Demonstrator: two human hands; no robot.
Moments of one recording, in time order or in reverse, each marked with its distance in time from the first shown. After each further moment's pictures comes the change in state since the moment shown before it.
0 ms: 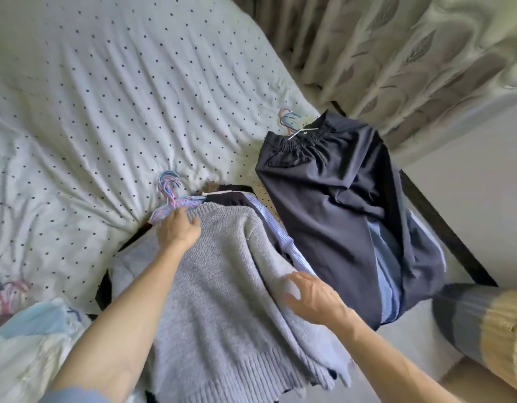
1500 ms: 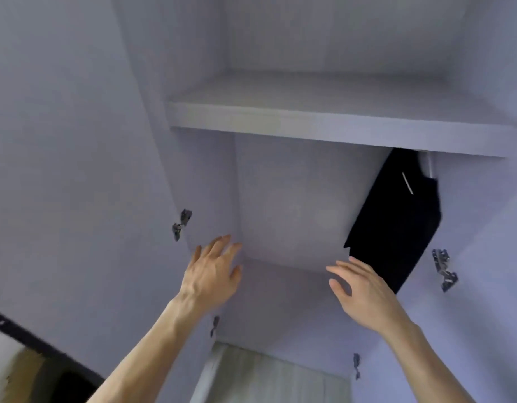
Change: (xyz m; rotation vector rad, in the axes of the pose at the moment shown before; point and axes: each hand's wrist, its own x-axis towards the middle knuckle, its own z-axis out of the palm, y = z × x) left_hand -1.032 0.456 0.271 0.552 -0.627 2.760; right_hand -0.833 0.196 0.304 0.750 1.222 2.048
